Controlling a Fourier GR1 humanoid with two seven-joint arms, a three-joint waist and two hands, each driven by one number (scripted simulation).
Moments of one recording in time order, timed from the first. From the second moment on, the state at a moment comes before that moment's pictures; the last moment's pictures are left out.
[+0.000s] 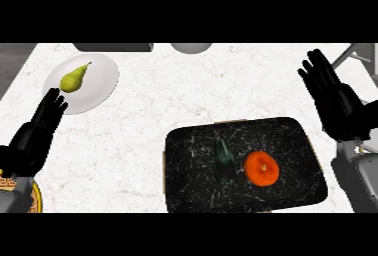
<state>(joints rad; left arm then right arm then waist) -0.11 0.58 -0.18 -1.43 0.43 0.20 -0.15 -0.33 -0.39 0.09 -1.52 -0.37 -0.13 0.12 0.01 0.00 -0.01</state>
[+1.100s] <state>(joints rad) -0.15 0.46 -0.33 -1.44 0.29 0.30 -0.08 0.30 -0.07 -0.02 -1.76 0.05 -1.08 -0.07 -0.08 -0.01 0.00</state>
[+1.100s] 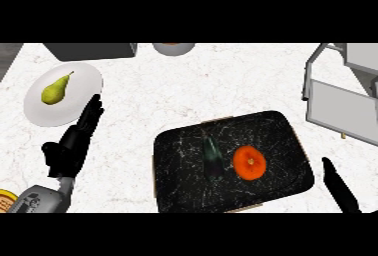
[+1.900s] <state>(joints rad) -0.24 0.39 -0.39 -1.43 0.22 0.29 -0.02 0.74 -0.14 0.31 -2.12 0.58 -0.89 0.44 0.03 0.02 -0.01</state>
